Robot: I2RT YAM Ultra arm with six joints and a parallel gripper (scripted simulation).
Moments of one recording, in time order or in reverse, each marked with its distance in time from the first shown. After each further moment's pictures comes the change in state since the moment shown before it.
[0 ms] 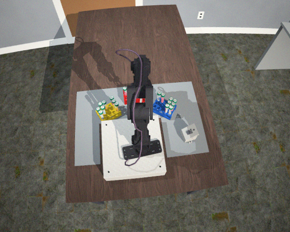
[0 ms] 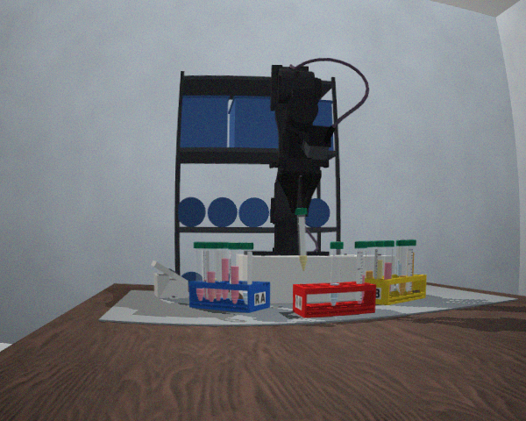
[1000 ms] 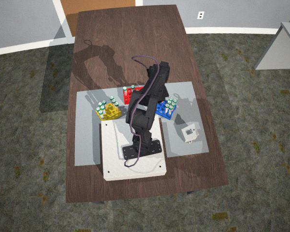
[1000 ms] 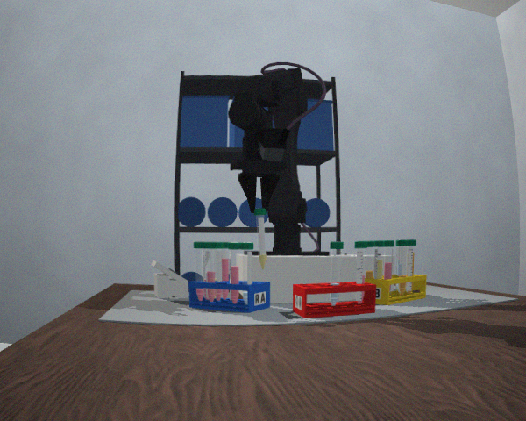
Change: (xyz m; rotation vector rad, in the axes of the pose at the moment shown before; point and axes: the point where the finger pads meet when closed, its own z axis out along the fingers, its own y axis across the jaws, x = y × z) arm 0.058 -0.063 0.000 -0.003 -0.008 0.005
